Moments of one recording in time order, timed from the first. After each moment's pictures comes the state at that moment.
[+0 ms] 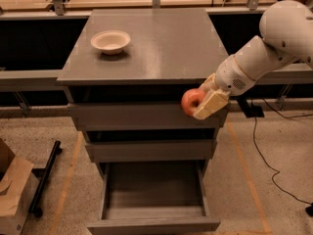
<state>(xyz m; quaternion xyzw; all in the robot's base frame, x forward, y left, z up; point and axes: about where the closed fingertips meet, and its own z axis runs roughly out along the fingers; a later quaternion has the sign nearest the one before) 0.570 -0.133 0.828 -0.60 0.74 0.19 0.23</state>
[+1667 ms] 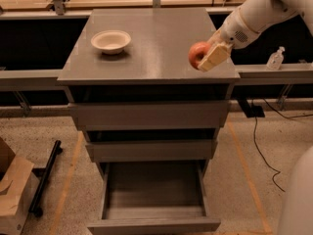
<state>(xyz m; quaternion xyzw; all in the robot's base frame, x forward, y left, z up) 0.678 -0.160 0.911 -0.57 0.76 0.10 0.29</state>
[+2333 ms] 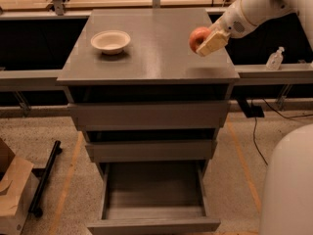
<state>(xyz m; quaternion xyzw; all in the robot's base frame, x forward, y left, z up) 0.735 -0.169 0.930 -0.53 0.77 0.08 0.36</state>
